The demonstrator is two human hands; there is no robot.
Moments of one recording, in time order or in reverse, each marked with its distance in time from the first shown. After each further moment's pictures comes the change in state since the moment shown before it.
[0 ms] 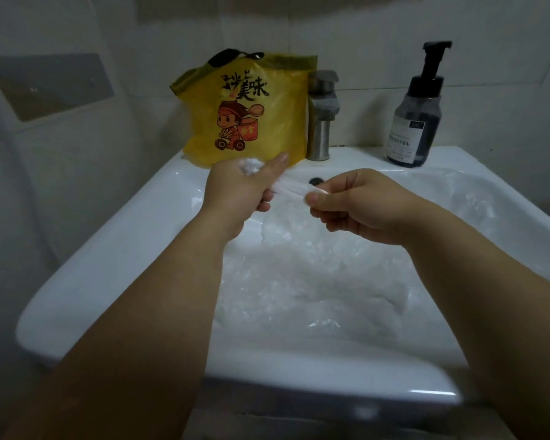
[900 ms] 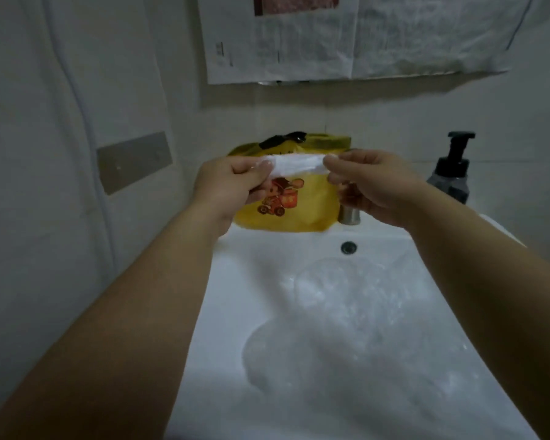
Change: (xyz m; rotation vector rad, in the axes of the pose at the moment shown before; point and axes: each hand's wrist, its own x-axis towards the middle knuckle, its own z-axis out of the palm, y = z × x) left_hand 0.049 0.077 -0.072 -0.083 0.023 0.067; right_hand 0.055 -0.098 0.006 0.026 0.200 -0.225
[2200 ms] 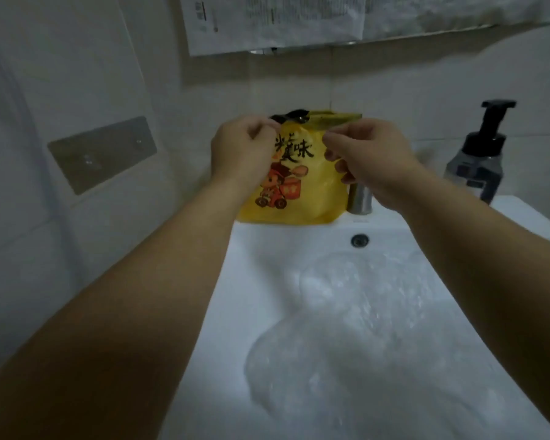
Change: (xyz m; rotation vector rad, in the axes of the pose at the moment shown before) left_hand 0.067 -0.012 0.027 0.370 0.165 0.260; right_hand 0.051 0.011 0.017 -0.193 0.167 -0.176
